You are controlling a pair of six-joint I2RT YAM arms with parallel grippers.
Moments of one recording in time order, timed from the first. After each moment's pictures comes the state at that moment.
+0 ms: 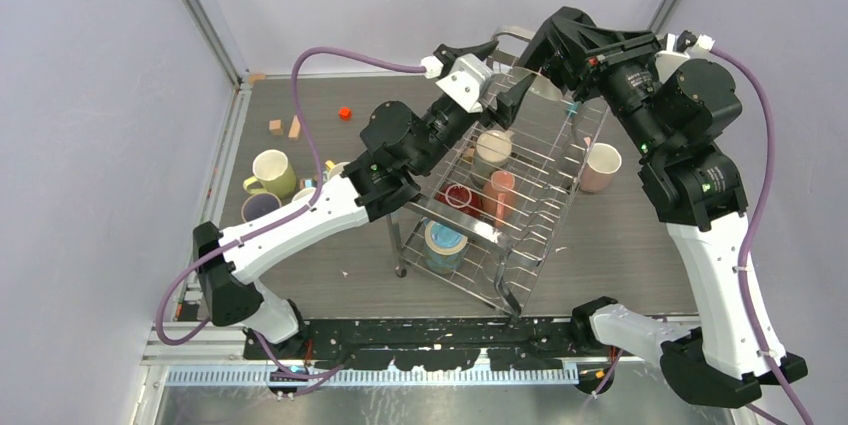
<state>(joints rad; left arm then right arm) -1.06 1.53 1.56 0.46 -0.18 0.27 0.35 1.08 1.66 -0.42 -0.01 1.59</state>
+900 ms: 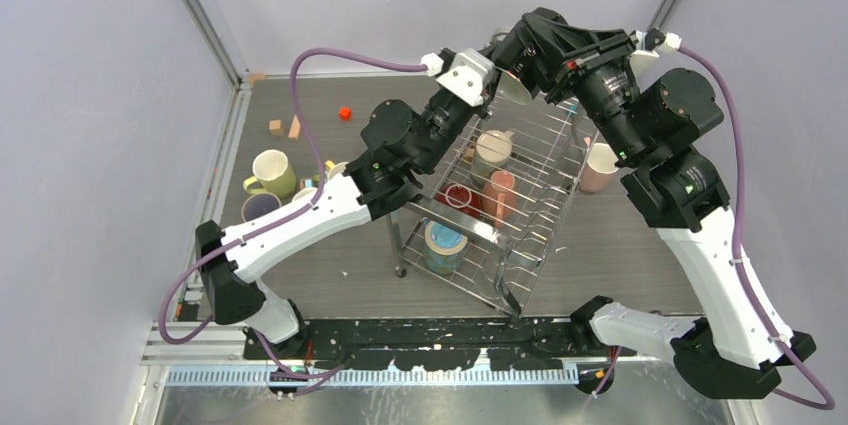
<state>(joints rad) -1.06 1.55 1.60 0.48 -0.27 0.35 0.55 1.09 1.64 -0.27 0.06 1.64</state>
